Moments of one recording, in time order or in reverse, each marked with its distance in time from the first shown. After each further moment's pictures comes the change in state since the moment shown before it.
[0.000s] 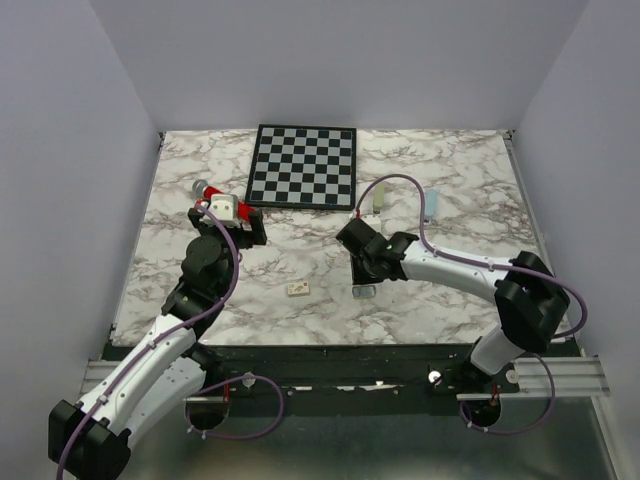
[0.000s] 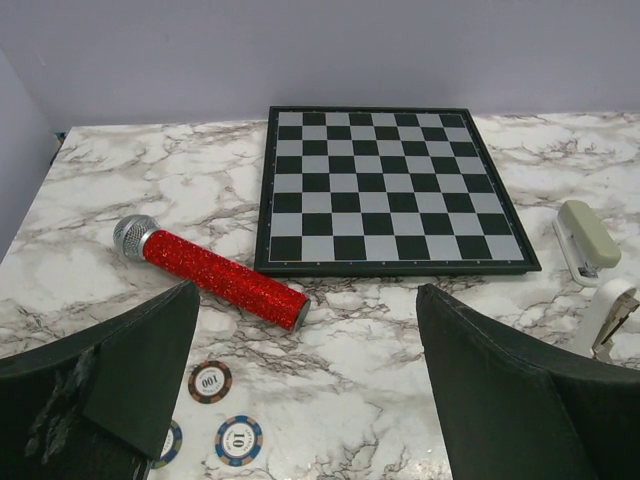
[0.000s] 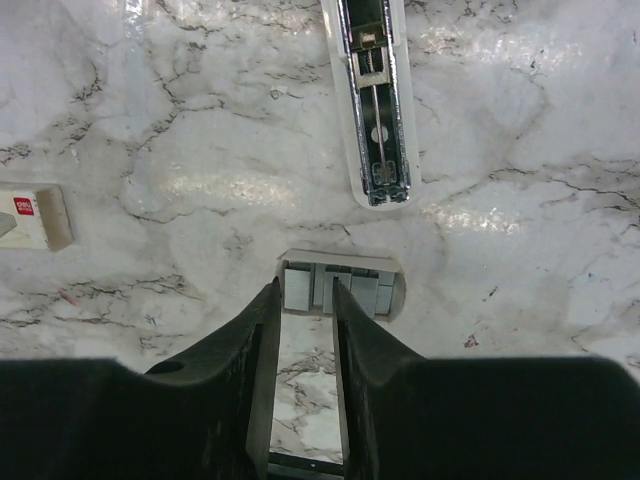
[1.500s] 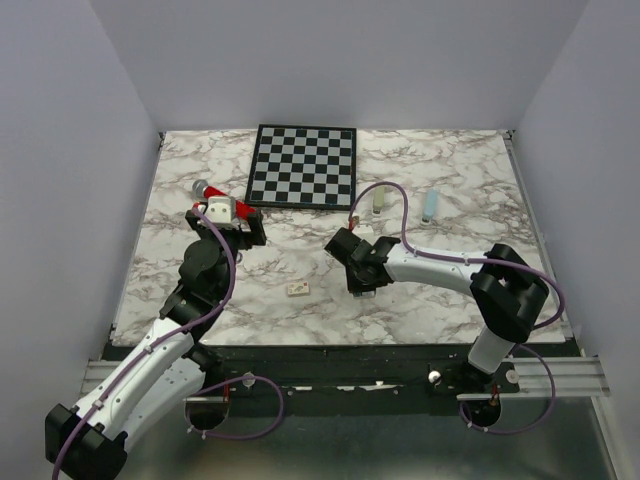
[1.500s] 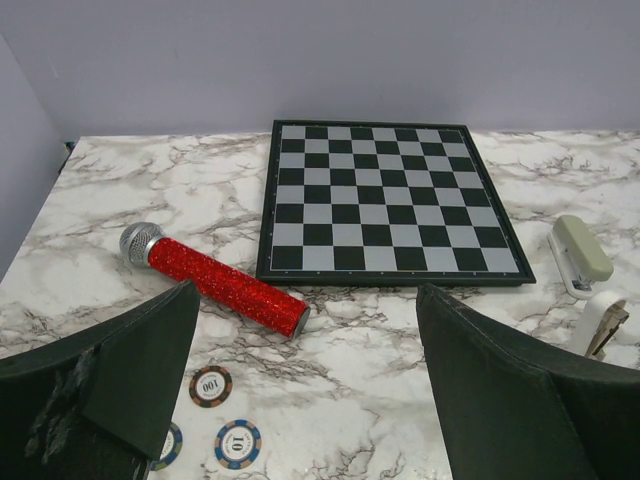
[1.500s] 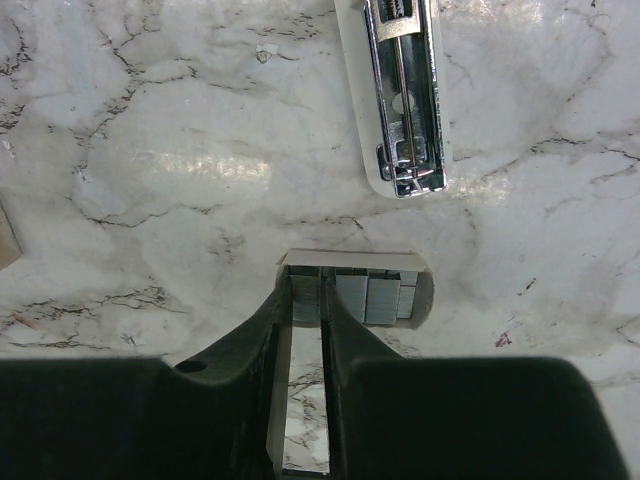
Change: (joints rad) left arm -0.036 -0.035 0.000 0.000 -0.047 0.005; right arm 0.048 0.123 0.035 -0.029 0.028 0.083
